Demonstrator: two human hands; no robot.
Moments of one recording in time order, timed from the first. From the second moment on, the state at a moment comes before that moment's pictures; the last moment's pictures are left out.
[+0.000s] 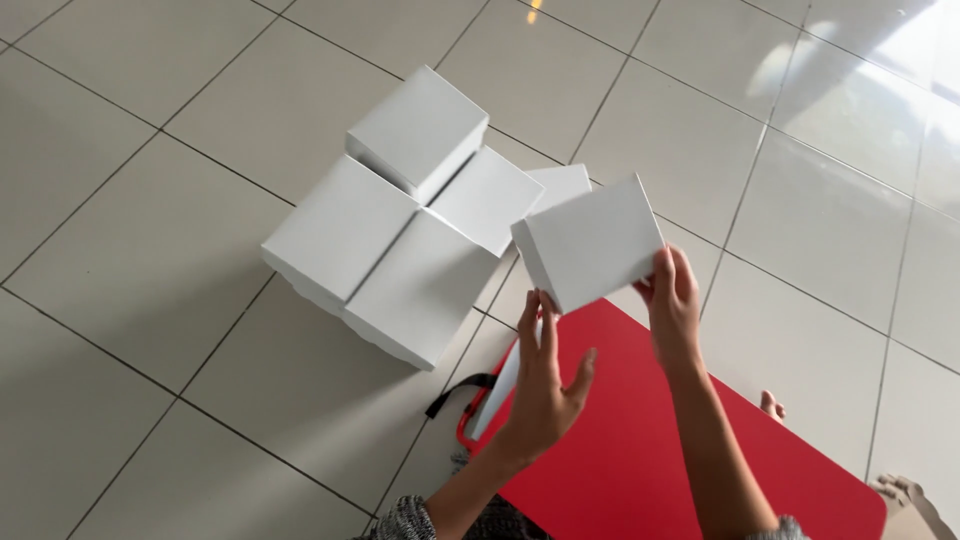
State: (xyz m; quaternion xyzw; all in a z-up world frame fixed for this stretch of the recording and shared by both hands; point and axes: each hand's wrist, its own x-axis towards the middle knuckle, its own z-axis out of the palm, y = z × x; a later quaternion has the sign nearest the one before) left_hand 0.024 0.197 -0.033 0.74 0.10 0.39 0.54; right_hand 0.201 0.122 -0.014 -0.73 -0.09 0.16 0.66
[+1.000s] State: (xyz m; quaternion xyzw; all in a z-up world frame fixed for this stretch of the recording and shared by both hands) left_hand 0.030 0.229 -0.023 0.71 0.14 0.20 0.66; right_hand 0.257 0.289 -0.034 -0.81 -0.20 0.16 0.54
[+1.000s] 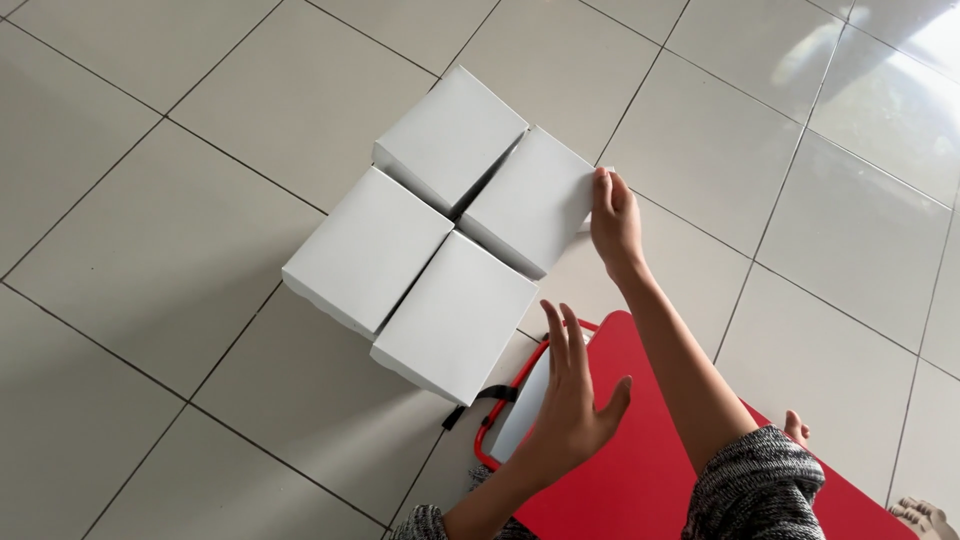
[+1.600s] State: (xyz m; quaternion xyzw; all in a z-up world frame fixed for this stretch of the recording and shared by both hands) left_hand 0.039 0.204 -0.062 0.82 0.10 0.13 0.55; right_hand 0.206 0.183 -0.065 -0.84 -0.19 0.16 0.48
